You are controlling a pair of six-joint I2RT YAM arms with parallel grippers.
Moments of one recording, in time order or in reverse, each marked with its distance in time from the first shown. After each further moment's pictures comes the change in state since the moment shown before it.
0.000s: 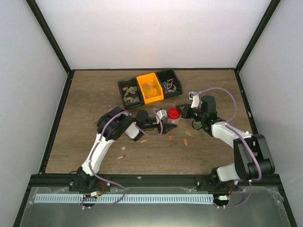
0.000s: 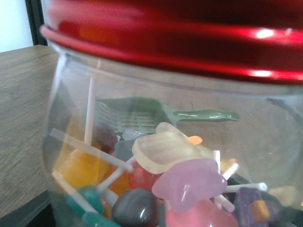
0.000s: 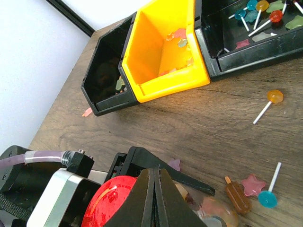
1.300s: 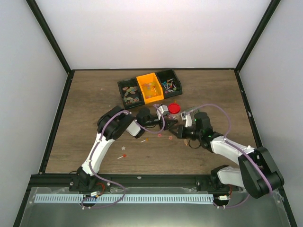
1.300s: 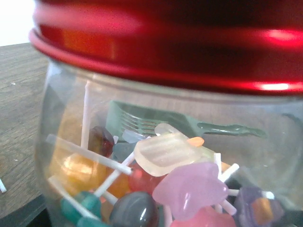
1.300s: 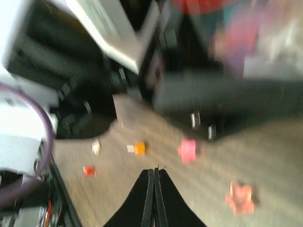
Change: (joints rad) left arm 0.011 0.013 0.068 -0.063 -0.022 -0.061; right arm 0.124 -0.188 -0.215 -0.018 -0.032 0.134
